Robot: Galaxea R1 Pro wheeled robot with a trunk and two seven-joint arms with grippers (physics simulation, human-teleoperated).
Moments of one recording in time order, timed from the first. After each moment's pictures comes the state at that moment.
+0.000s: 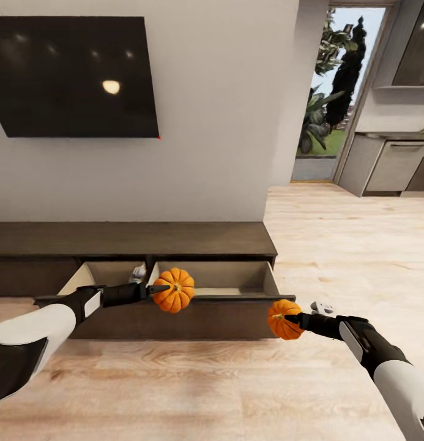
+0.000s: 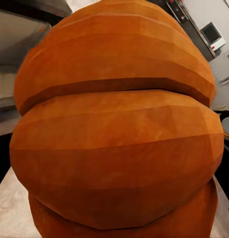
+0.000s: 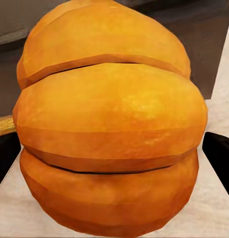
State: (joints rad) left arm -1.14 0.20 -1.89 0.00 2.00 0.27 -1.28; right arm -0.76 -0.27 -0.01 -0.50 -0.24 0.49 0.50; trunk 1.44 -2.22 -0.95
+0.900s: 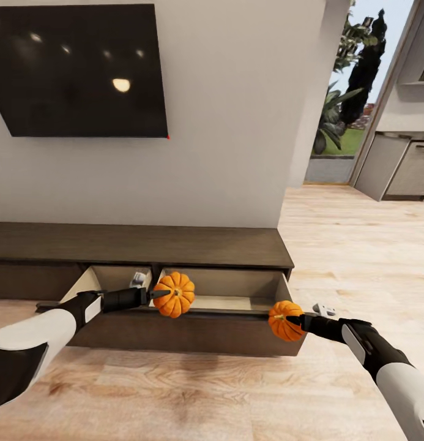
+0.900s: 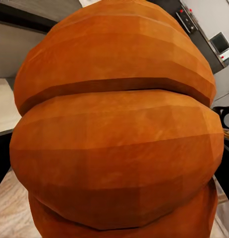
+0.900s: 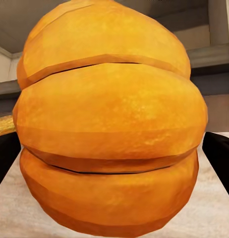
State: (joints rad) left arm -1.11 0.20 -1.89 0.00 2.00 0.24 -1.28; right arm -0.75 -0.28 -0.01 -0.48 -0.27 0.47 0.50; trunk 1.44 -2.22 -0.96
